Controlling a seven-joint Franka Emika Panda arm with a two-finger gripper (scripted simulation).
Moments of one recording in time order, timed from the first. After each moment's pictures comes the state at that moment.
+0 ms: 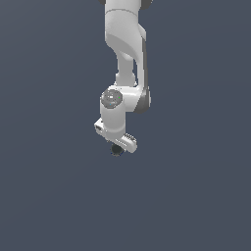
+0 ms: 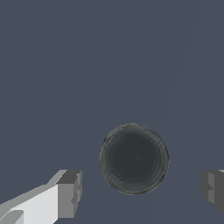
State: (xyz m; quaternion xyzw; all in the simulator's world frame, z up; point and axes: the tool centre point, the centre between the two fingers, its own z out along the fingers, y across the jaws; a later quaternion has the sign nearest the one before) arm -0.007 -0.043 0.068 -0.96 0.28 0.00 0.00
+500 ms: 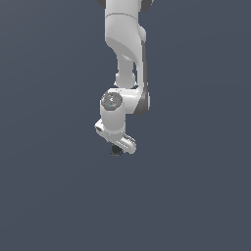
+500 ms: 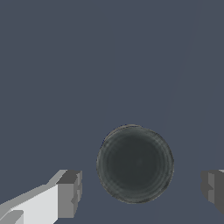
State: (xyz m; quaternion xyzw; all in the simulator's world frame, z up) arm -0.008 -0.044 0.057 -0.96 0.29 0.00 0.00
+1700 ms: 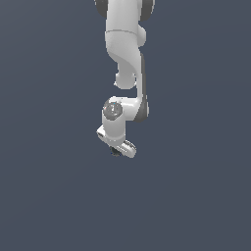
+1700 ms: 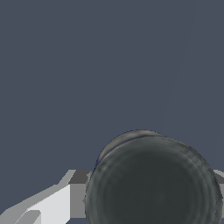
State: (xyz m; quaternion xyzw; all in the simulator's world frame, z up) arm -0.008 -0.043 0.015 -0.96 0.29 0.00 0.00
